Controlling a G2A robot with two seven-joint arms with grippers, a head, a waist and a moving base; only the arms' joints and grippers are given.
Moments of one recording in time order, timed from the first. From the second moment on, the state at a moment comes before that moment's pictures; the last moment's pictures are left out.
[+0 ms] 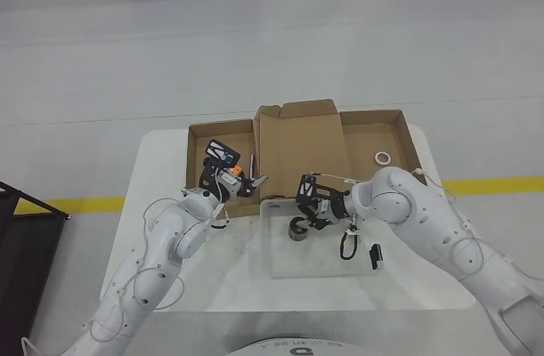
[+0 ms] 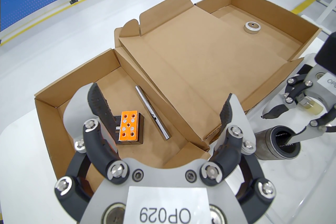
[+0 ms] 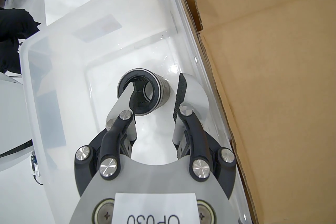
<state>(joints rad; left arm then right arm) 1.35 -1.12 -1.07 -1.74 1.17 -0.10 -0.34 -0.98 -0.95 0.74 -1.50 -0.58 -0.66 0.84</state>
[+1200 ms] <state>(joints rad) 1.35 -1.12 -1.07 -1.74 1.17 -0.10 -0.34 -1.15 -0.88 0.91 -1.62 -0.52 -0.98 0.73</state>
